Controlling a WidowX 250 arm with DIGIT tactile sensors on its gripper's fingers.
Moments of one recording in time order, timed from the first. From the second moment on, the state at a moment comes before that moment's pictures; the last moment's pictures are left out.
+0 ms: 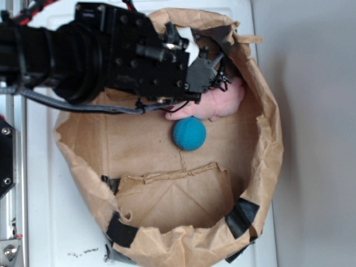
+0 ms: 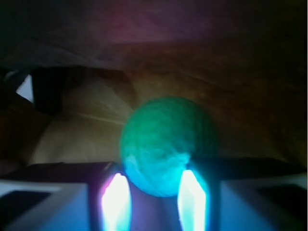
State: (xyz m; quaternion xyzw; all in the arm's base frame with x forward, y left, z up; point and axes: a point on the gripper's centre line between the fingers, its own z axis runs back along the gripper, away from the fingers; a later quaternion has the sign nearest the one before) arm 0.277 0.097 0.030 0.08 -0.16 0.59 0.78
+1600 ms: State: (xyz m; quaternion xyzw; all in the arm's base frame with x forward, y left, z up) arm 0.265 0.087 0.090 0.02 -0.09 0.53 0.84
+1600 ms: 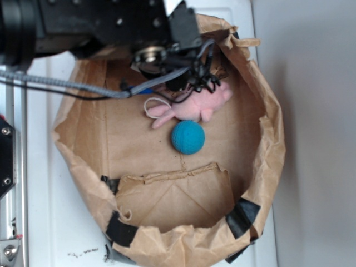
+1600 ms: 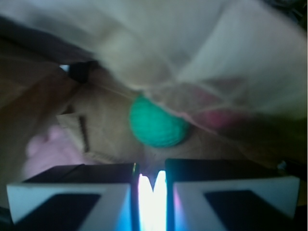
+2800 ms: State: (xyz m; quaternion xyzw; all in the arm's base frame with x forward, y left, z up) arm 0.271 0.102 0.040 0.09 -0.10 0.62 0.77
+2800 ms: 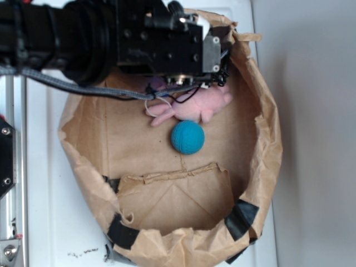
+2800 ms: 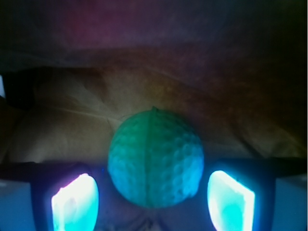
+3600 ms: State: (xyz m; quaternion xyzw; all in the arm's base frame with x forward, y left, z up) arm 0.279 0.099 0.032 0.08 -0.15 0.61 0.77
